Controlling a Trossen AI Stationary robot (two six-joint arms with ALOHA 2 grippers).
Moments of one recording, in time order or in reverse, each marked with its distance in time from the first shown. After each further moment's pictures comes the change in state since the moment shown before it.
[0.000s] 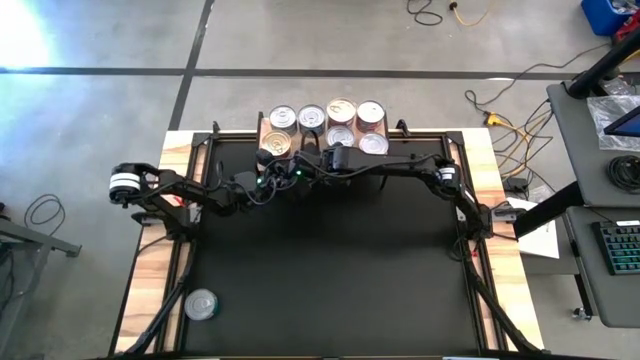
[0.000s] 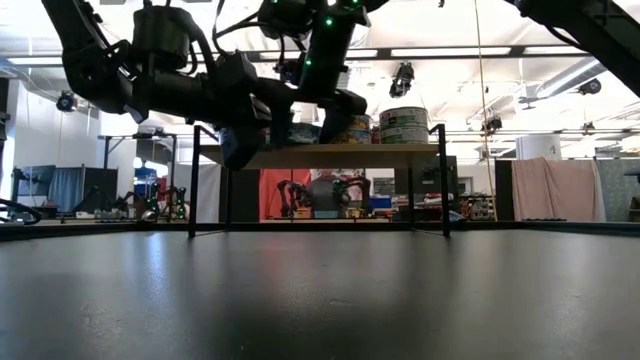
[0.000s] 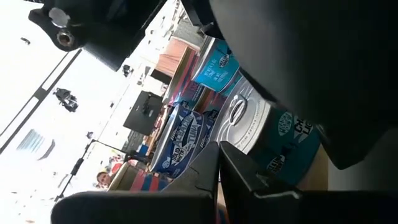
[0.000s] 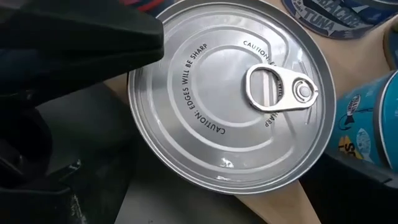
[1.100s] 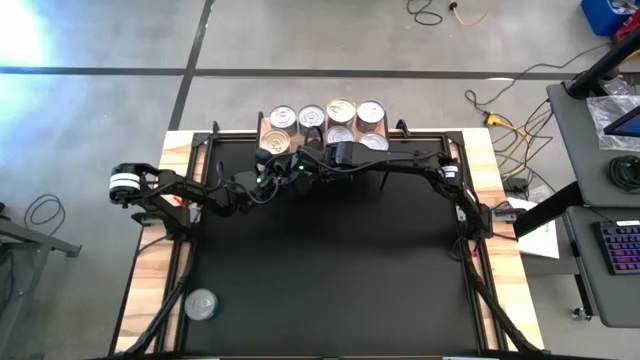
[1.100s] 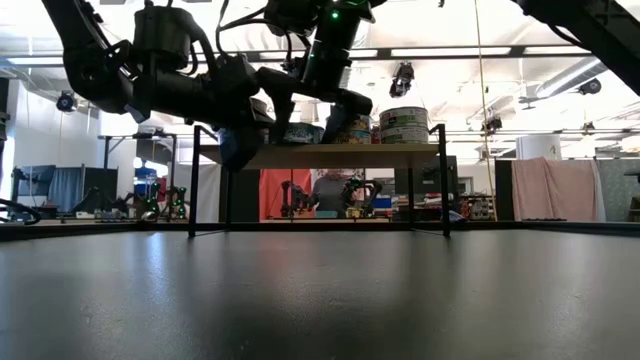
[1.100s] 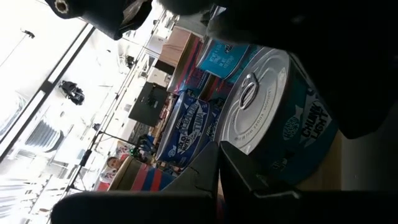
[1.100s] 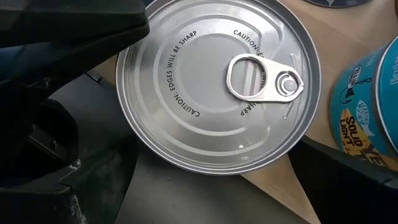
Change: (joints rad) left arm 0.003 -0.004 0.003 -0.008 -0.053 0.022; right arm -0.024 -0.017 0.009 -0.061 -0.101 0.133
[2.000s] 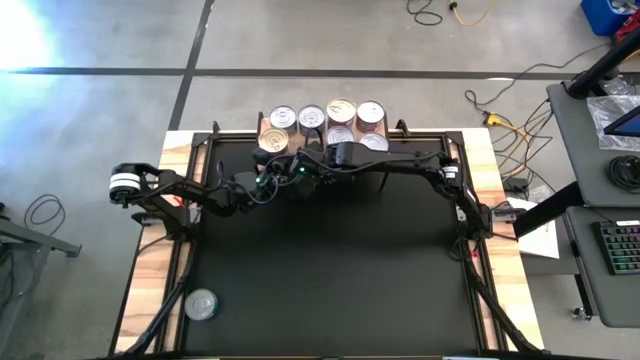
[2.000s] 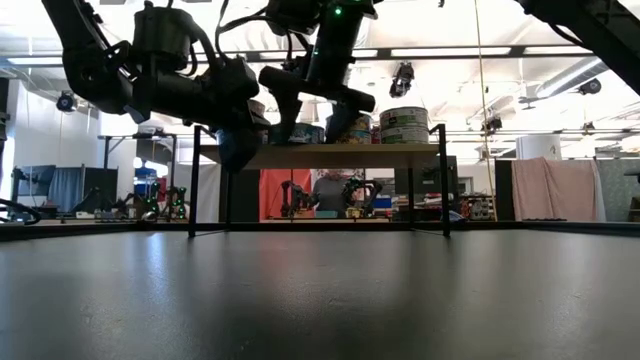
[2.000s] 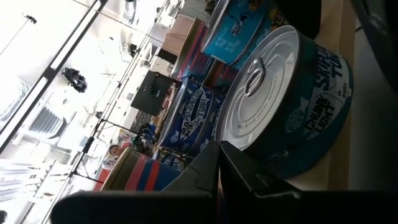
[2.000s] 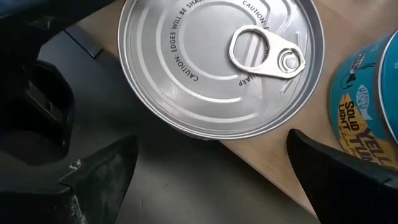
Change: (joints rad) left arm 0.000 0.001 -0.004 0.001 -0.051 -0.024; right arm 0.004 0.002 0.008 -0.061 -0.027 -0.052
